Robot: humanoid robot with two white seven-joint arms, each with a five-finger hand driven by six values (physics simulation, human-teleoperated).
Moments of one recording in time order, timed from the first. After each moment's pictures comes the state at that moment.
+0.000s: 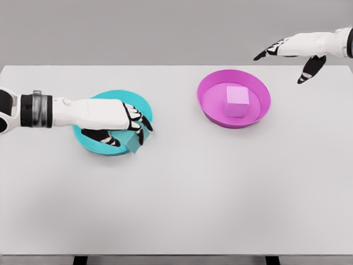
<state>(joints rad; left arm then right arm) -0.83 0.84 -0.88 -1.60 -0.12 -0.61 -0.61 -1.29 -0.78 1.20 -0.95 0.10 -0.61 0.61</state>
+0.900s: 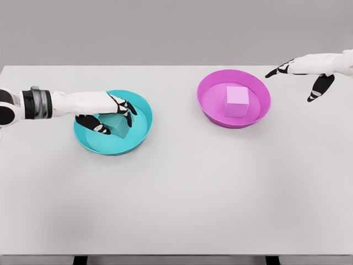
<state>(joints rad) -0.83 0.74 -0.86 -1.27 -0.15 -0.61 -0.61 -1.21 -0.81 1.20 -0.92 0.10 -0.61 0.61</state>
